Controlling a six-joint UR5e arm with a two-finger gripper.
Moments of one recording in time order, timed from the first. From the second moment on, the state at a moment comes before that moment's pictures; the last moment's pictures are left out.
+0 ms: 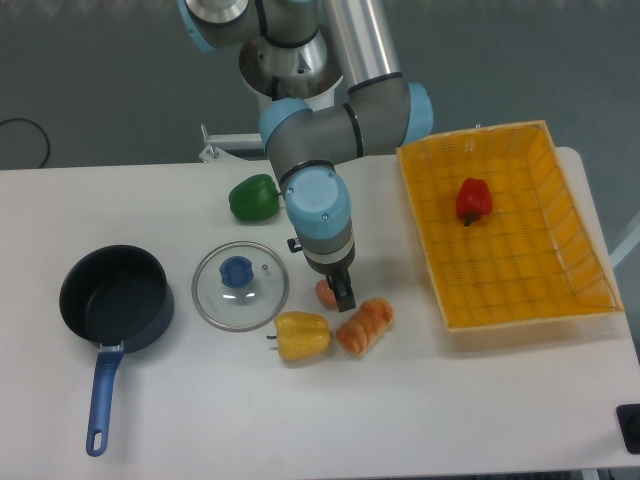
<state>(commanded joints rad) 2.38 -1.95 -1.77 -1.09 1.71 1.63</state>
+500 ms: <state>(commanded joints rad) 2.36 -2.02 -1.77 -1.05 1.72 1.62</state>
